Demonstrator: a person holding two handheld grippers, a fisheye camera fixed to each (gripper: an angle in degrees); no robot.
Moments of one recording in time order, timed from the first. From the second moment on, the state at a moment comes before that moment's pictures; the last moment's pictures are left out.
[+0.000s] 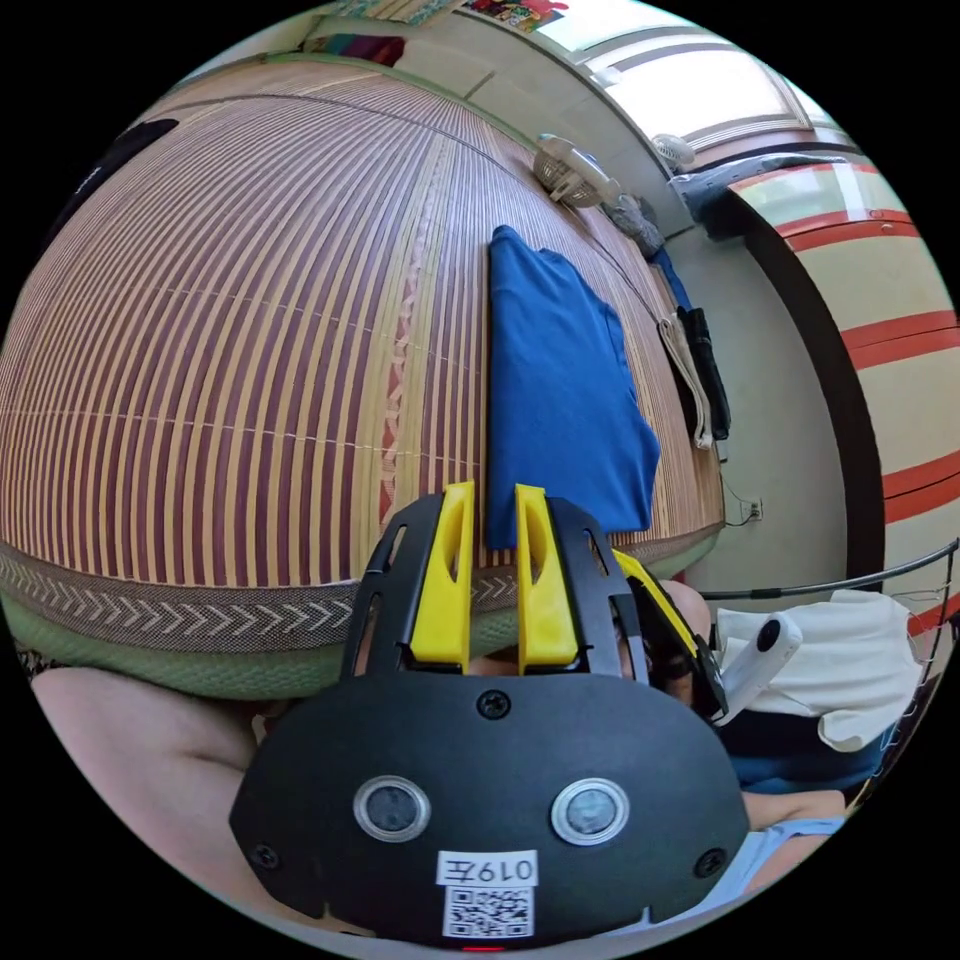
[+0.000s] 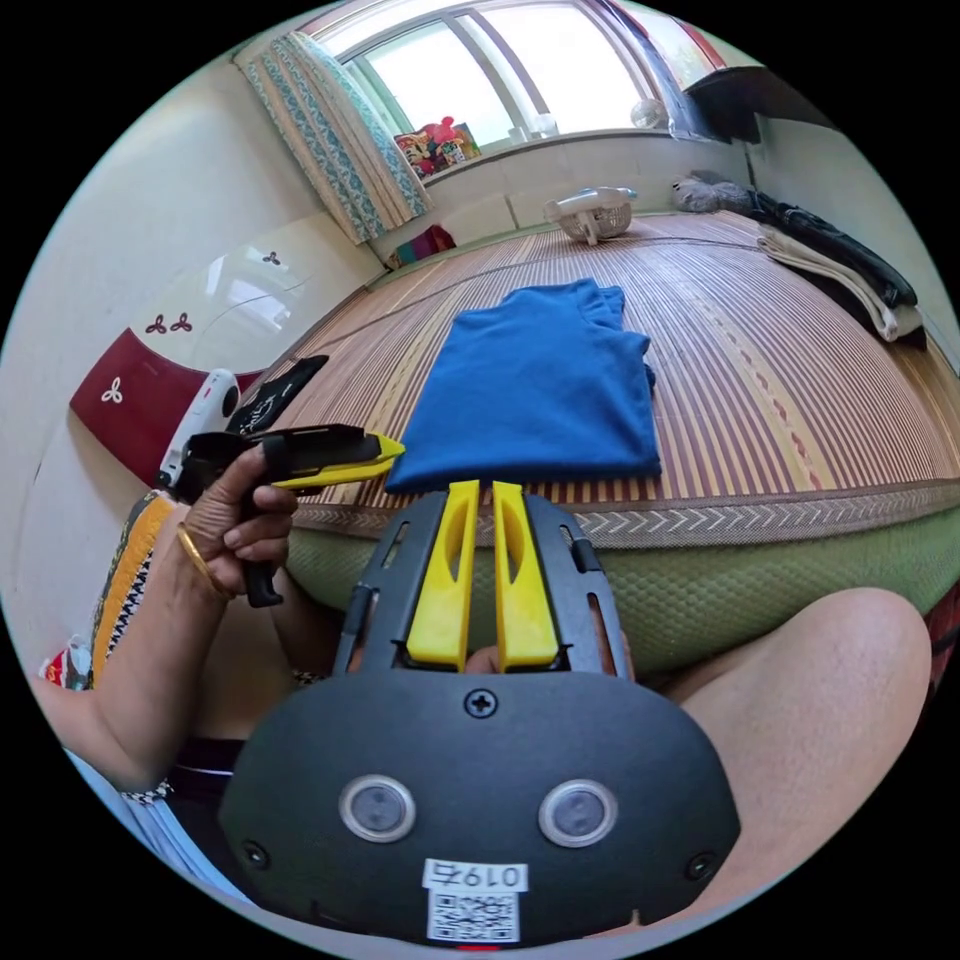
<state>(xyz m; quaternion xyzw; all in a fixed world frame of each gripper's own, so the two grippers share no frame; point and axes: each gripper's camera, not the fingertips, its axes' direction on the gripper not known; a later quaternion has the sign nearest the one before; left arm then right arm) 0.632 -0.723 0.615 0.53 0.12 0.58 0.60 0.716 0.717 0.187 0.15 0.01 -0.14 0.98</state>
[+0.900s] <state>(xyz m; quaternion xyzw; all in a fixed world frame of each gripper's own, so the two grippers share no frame) 0.577 -0.766 0.486 0.27 0.35 0.67 0.60 0.926 0.627 0.198 0.07 -0.42 0.14 0.89</state>
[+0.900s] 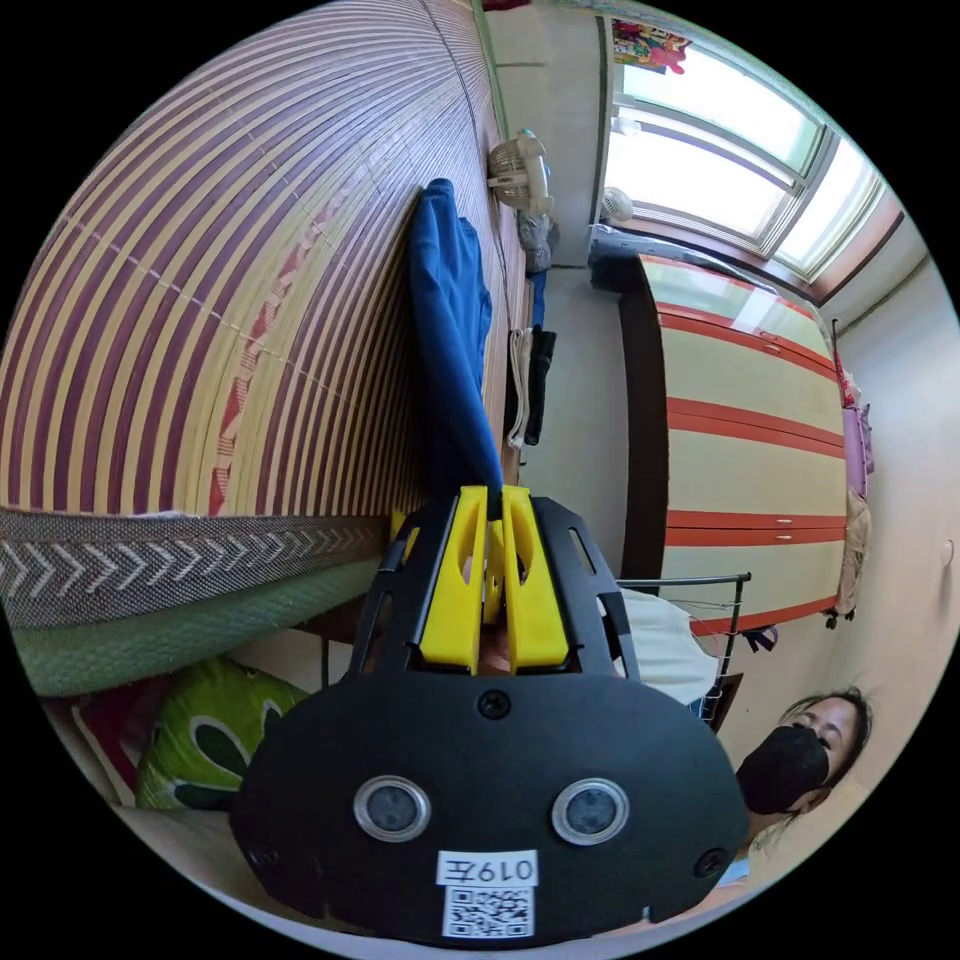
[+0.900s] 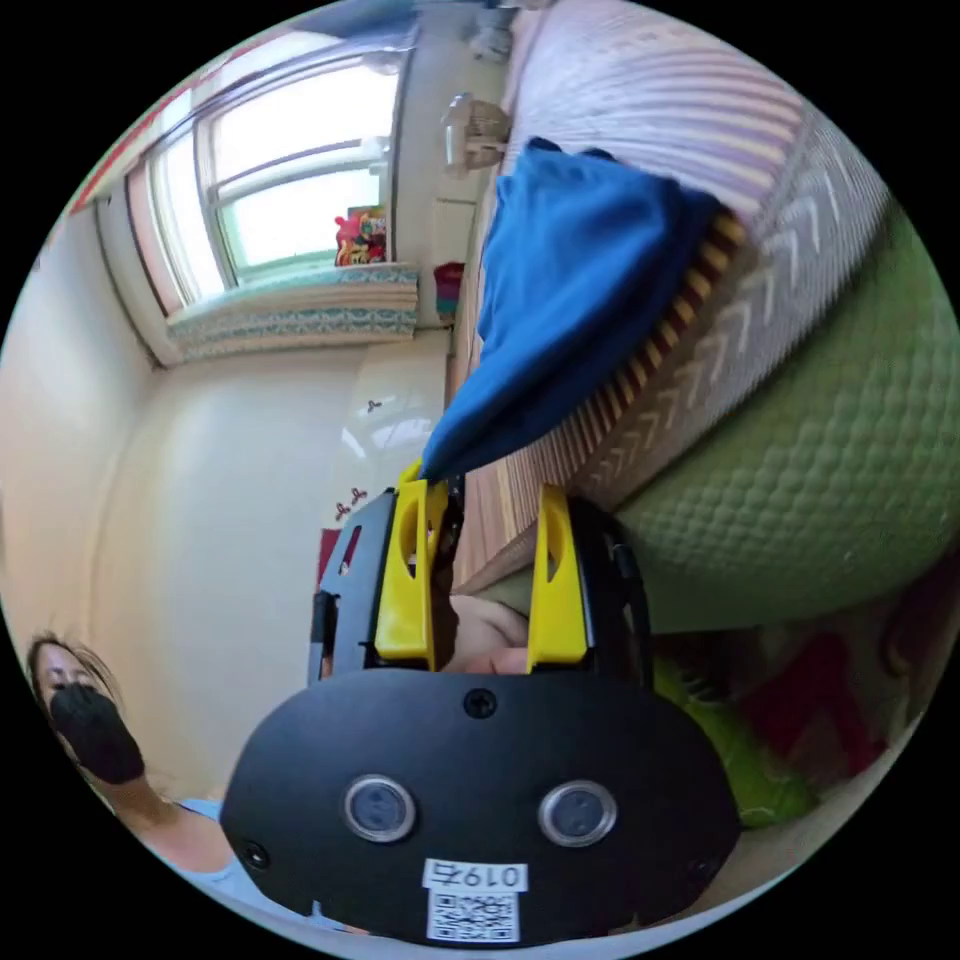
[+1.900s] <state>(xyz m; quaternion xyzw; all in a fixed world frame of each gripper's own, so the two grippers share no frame) 0.562 -0.755 0.398 0.23 0.48 0.59 0.60 0.991 0.563 0.144 0.05 -0.48 0.16 0.86</state>
